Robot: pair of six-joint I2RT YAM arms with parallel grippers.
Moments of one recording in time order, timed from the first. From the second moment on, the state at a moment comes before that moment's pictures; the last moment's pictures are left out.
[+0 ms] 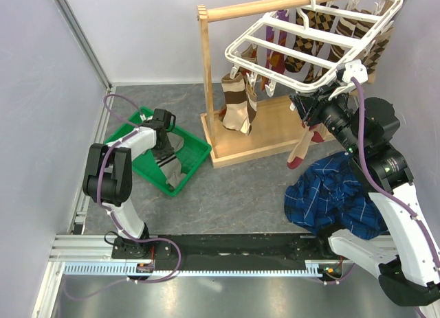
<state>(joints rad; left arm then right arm) -0.19 1.77 1.10 -0.54 -0.29 -0.55 0.40 0.96 1.40 -0.41 -0.07 0.18</state>
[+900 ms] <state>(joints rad) -0.25 1.37 1.10 -0.52 -0.25 -0.39 0.41 0.97 1.41 -0.41 -0.07 0.17</state>
